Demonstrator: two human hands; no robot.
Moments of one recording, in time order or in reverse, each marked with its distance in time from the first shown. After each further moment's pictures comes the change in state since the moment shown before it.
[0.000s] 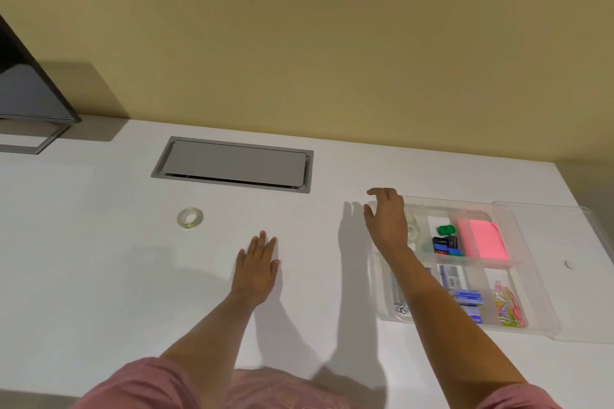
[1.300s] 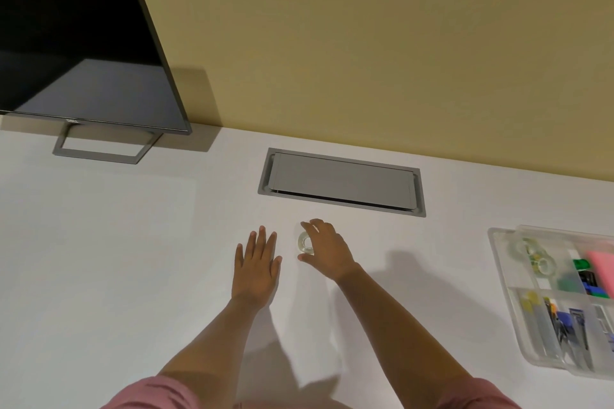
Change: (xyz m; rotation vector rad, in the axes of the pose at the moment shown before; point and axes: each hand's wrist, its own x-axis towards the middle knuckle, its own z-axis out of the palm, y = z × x) left_hand 0.031 -0.258 -0.063 -0.021 0.126 -0.047; right_hand -0.045 -0.274 0.221 -0.204 -0.554 -0.325
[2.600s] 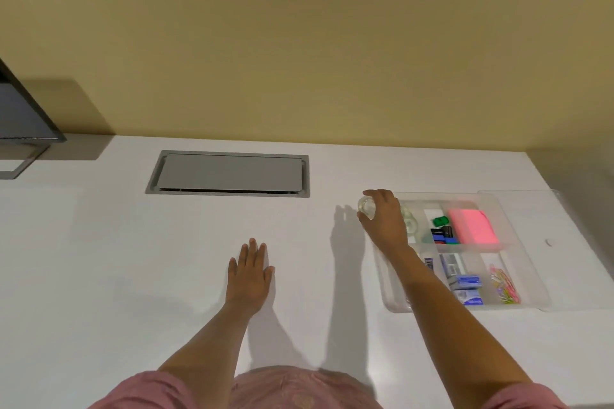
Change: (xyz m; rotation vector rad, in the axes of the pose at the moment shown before) left_hand -0.051 0.224 0.047 0.045 -0.162 0.061; right_hand -0.162 0.270 -0.128 0.286 0.556 0.348
